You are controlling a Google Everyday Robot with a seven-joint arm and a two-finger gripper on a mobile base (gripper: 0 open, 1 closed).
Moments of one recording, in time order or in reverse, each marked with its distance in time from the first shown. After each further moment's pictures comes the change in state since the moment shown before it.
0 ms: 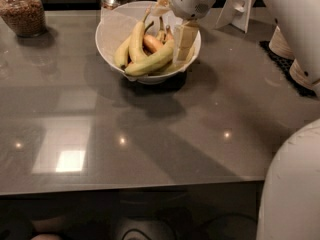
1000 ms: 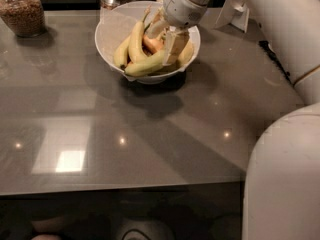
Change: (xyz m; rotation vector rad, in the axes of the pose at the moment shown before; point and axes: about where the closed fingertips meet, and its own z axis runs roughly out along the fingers) arm -0.007 0.005 0.031 -0.080 -0.052 -0.037
